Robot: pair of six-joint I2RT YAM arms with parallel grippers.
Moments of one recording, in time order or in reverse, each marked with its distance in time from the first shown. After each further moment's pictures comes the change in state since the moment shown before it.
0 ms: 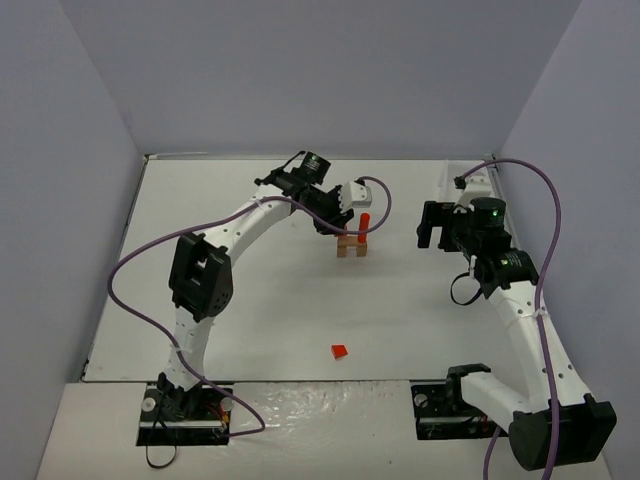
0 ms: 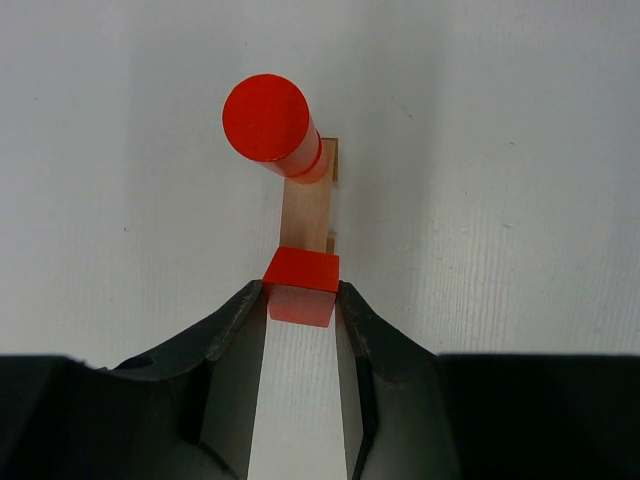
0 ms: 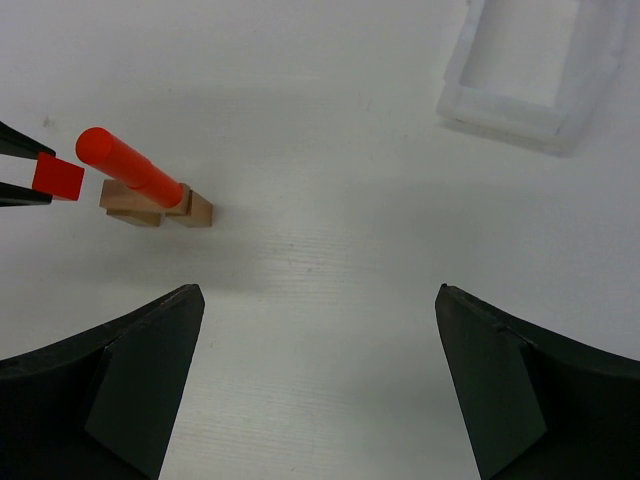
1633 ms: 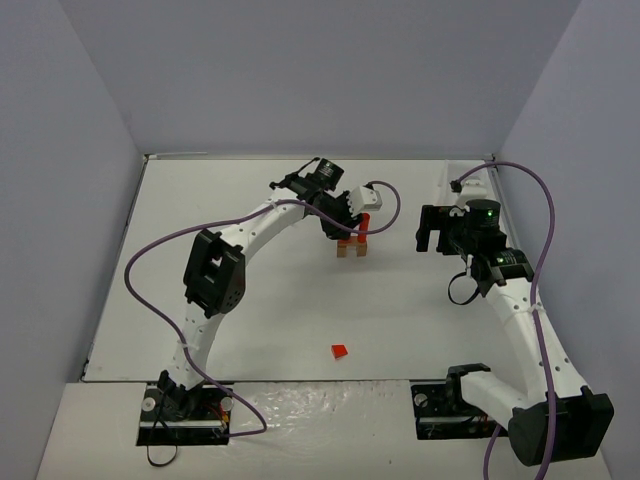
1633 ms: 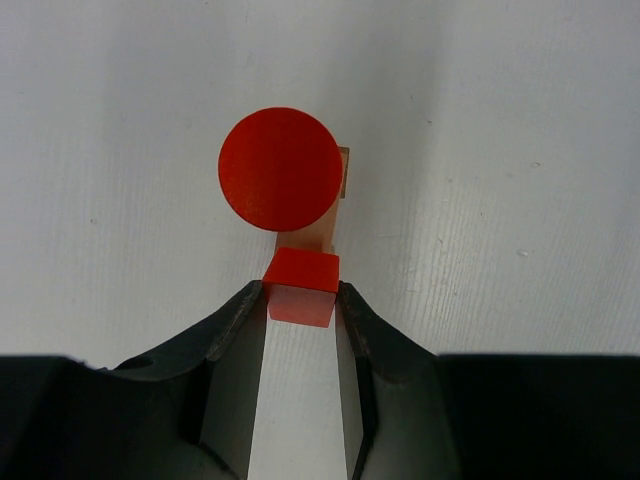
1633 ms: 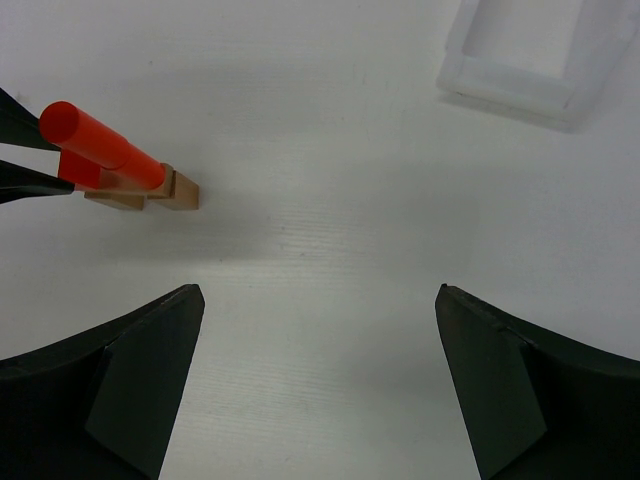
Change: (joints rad) left arm -0.040 0.097 0.070 -0.005 -0.095 -0.107; right arm 0.000 0.022 -0.027 -0.005 0.009 -0.004
